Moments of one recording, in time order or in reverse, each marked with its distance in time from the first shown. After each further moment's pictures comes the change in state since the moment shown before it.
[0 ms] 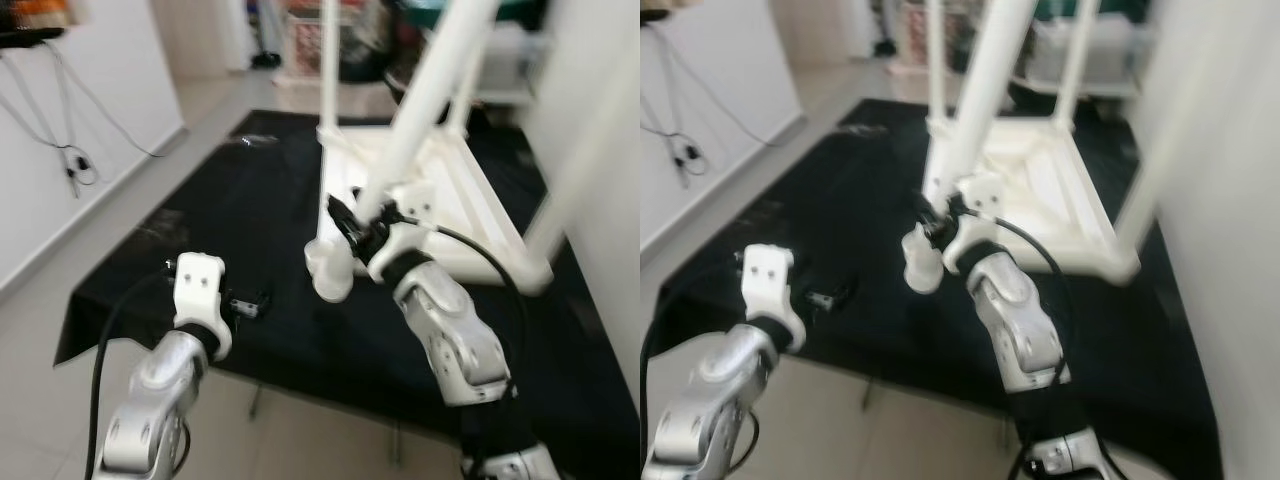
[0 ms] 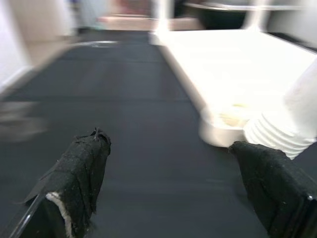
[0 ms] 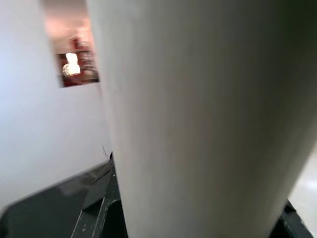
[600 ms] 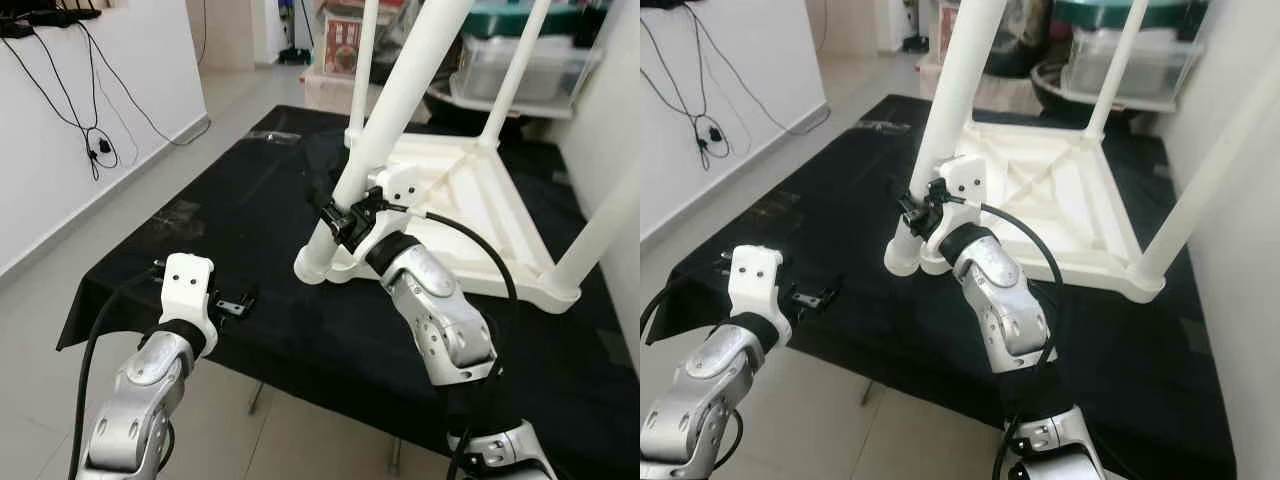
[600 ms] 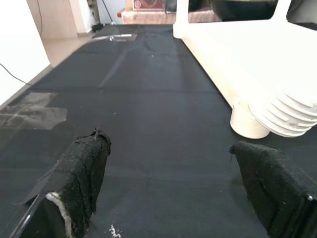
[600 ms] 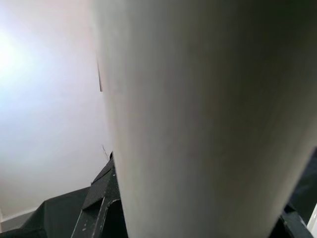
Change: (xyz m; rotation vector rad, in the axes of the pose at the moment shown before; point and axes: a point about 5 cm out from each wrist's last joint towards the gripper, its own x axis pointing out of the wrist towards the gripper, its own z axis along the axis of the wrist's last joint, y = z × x) left arm -0.004 0.004 -0.009 0.015 0.036 0.023; right arm 0.007 0.008 0.007 -0.040 -0.019 0.124
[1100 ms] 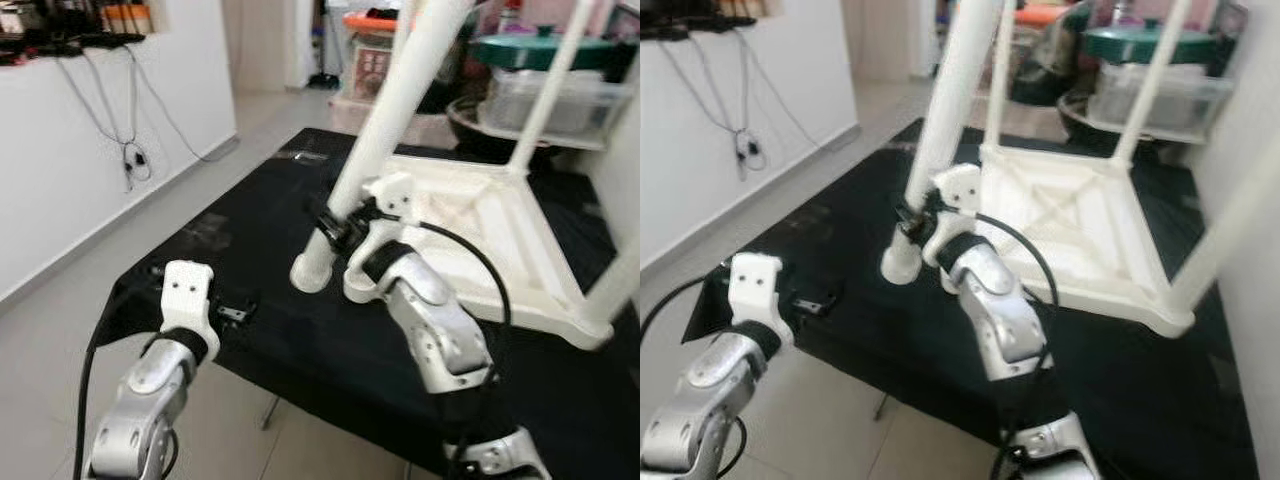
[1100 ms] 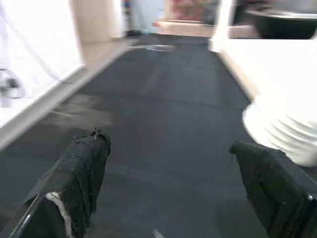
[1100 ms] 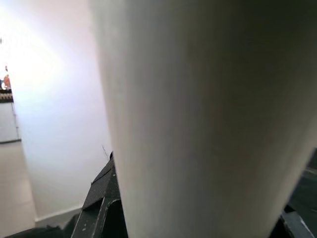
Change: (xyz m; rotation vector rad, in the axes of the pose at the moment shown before) left arm 0.001 0.001 0.002 -0.030 -0.016 0.010; right arm 0.006 0.013 -0.003 0.033 -0.012 0.019
